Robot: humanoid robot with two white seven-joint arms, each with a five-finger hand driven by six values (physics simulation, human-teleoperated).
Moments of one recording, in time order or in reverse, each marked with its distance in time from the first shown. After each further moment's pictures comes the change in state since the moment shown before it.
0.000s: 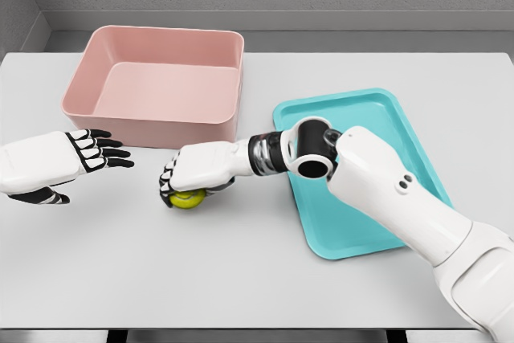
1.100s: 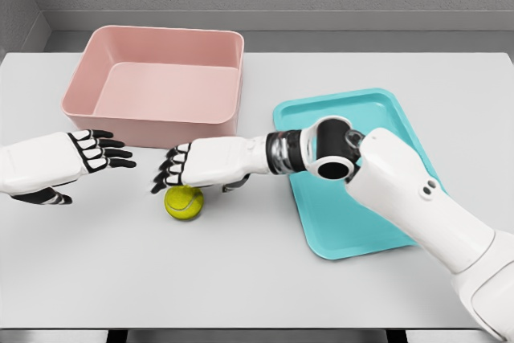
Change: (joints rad) left arm 0.000 -0.014 -0.002 0.000 -0.003 0.000 0.000; right arm 0.055 -0.085 -0.073 -0.138 -0.001 0.000 0.002
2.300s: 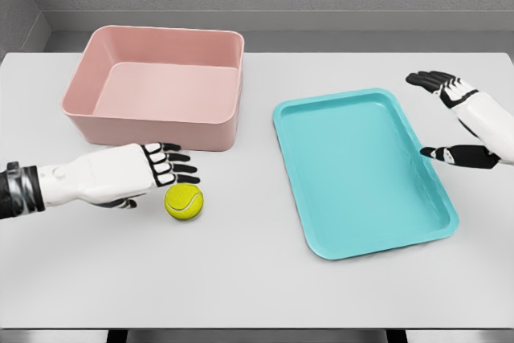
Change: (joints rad) left arm -0.161 -0.248 -0.169 0.000 -0.169 0.000 -0.051; right arm 0.719 -0.199 -1.145 -0.286 -0.399 0.000 -0.010
